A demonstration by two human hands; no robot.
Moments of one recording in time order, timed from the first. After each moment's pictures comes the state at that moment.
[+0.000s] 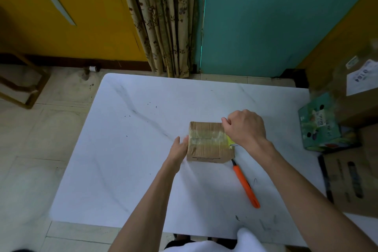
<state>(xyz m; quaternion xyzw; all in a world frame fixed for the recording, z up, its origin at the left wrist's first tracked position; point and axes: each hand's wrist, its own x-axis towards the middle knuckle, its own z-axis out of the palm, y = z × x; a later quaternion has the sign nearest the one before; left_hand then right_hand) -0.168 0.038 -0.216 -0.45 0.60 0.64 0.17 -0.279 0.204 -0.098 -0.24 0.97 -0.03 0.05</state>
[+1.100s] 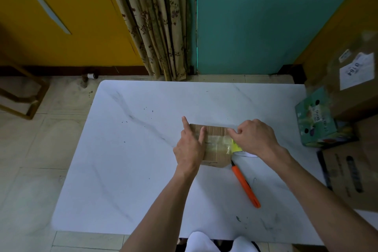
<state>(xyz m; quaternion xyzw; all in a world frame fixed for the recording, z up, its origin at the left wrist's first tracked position) -0.190 0.092 -0.166 -0.36 0.88 0.29 0.05 -0.283 0.253 -0.118 -0.22 0.97 -0.08 0.09</state>
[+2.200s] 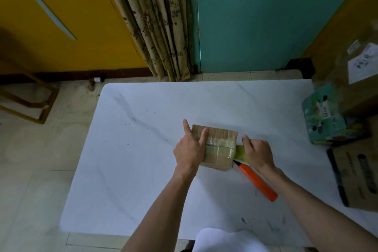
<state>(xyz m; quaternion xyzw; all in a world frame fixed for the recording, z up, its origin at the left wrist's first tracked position) -0.192 0.086 -0.170 -0.36 0.89 0.27 0.08 -0.259 0.283 -0.213 -0.08 0.94 -0.33 0.09</state>
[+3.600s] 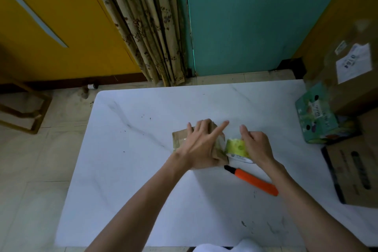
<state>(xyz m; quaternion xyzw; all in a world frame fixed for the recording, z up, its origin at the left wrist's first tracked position) -0.215 0.076 -0.142 0.11 0.98 0.16 0.11 -0.274 0.276 -0.177 0.01 0.89 -0.43 0.14</state>
